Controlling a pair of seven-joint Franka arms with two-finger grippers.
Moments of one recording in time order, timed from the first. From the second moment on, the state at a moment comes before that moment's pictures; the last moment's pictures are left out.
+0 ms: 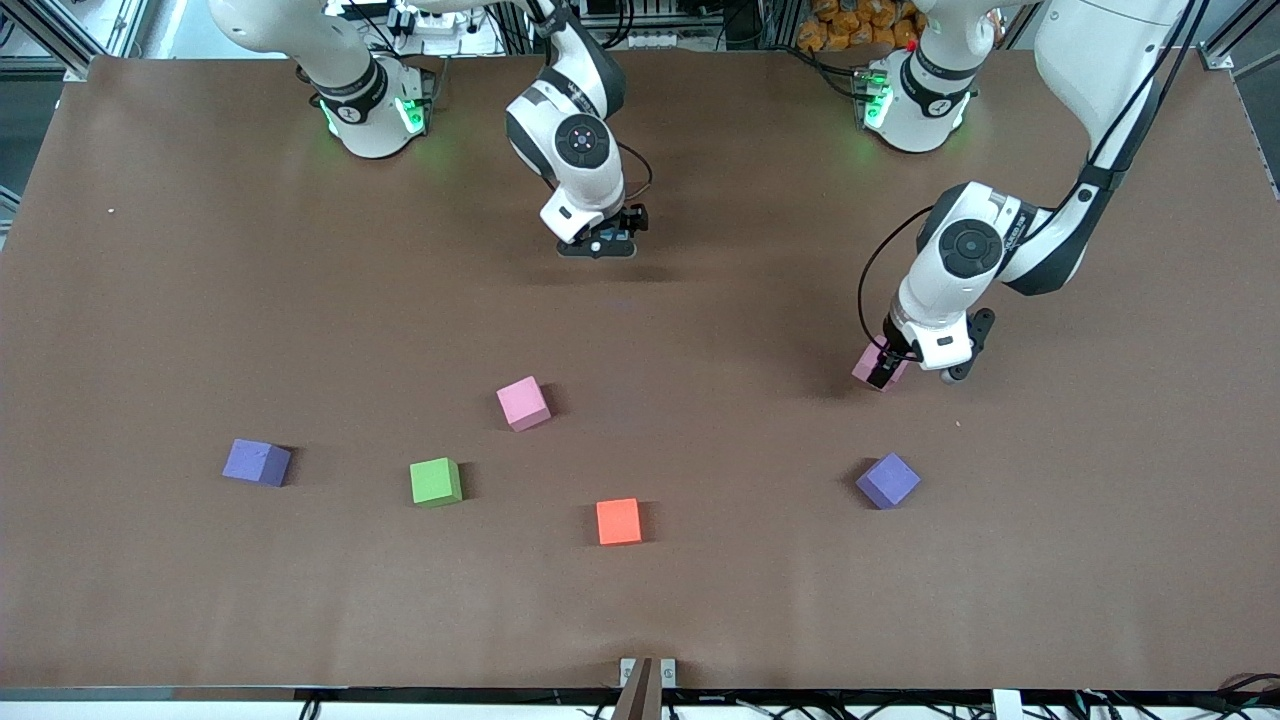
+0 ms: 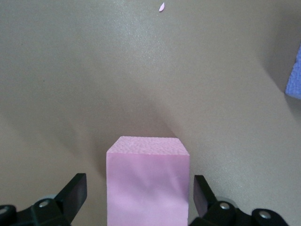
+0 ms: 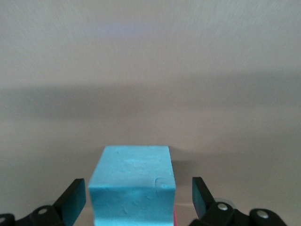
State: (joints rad) left arm 0.16 0.33 -0.41 -2.33 0.39 2.63 -1.57; right arm 1.00 0.36 -0.03 -2.18 0.30 2.45 0.78
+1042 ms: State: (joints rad) left arm 0.04 0.38 -0.42 -2.28 0.39 2.56 -1.55; right arm 0.39 0.39 -0.05 -1.91 0.09 2.42 0.35
